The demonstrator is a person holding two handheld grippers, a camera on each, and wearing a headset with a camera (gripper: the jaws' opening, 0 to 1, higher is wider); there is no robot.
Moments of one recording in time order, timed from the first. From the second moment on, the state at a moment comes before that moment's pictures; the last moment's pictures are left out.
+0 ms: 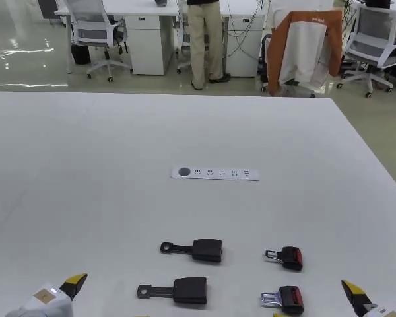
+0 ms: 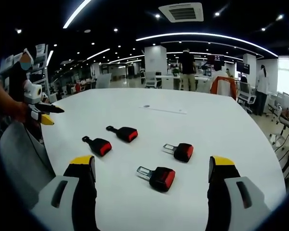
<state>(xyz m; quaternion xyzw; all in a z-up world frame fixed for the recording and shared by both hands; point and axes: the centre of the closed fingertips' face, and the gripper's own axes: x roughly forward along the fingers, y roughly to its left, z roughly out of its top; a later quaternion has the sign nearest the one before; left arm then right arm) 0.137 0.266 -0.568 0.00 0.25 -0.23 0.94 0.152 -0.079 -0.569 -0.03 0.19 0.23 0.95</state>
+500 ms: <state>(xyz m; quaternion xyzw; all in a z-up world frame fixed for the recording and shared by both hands) 0.138 0.263 -0.566 0.00 0.24 -0.24 0.94 0.153 -0.080 -0.568 -0.03 0.19 0.23 0.95</state>
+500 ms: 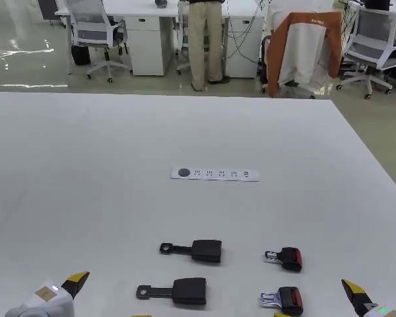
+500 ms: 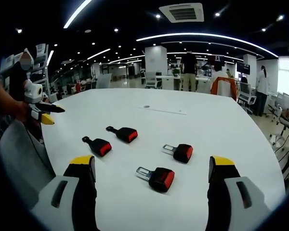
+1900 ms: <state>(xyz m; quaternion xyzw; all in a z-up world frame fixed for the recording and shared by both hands) 0.153 0.243 -0.577 0.02 0.26 -0.29 0.92 0.164 -0.079 -0.579 -0.04 0.21 0.25 0.94</state>
